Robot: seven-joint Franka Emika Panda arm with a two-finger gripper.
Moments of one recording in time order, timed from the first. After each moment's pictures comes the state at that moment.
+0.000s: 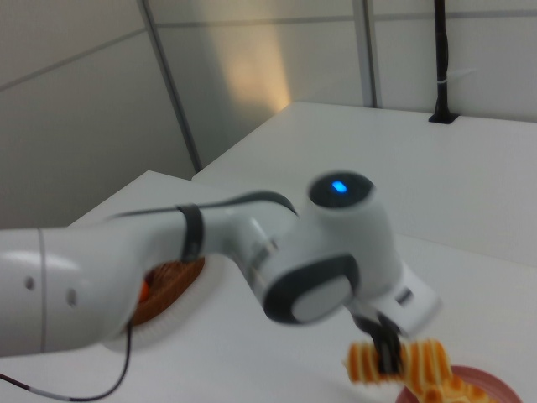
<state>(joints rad) -0.42 0.24 0.01 -1.80 0.07 2.19 0.53</state>
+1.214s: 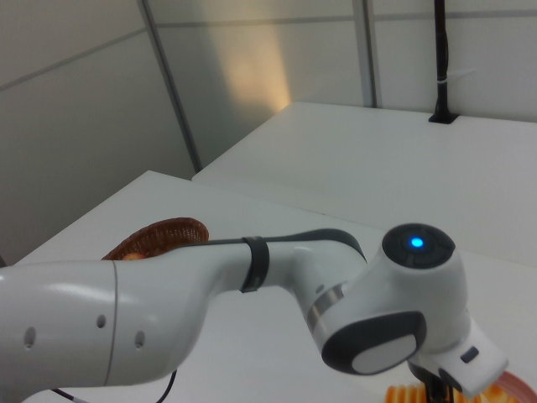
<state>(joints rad) -0.52 0.39 0.01 -1.67 0.09 2.19 0.51</state>
